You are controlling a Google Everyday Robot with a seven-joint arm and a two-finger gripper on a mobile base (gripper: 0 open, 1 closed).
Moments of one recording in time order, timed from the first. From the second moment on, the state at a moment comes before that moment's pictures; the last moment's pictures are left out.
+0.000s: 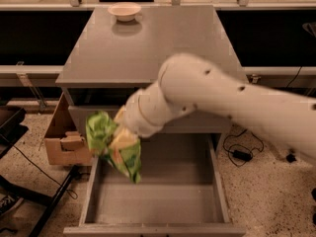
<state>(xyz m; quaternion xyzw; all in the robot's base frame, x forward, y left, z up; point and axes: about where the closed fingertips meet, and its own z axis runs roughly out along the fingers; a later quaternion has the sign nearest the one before) 0.487 0.105 0.810 -0.68 0.63 0.17 0.34</state>
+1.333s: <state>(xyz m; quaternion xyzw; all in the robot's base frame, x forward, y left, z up) 0.497 0.044 0.545 -0.64 0.75 0.16 0.09</state>
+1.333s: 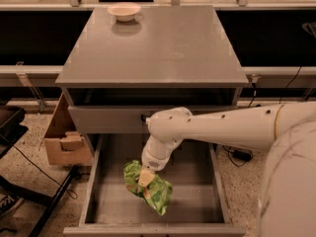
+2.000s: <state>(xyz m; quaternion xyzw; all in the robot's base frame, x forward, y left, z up) 0.501 0.028 0.530 -0.60 0.79 0.14 0.05</state>
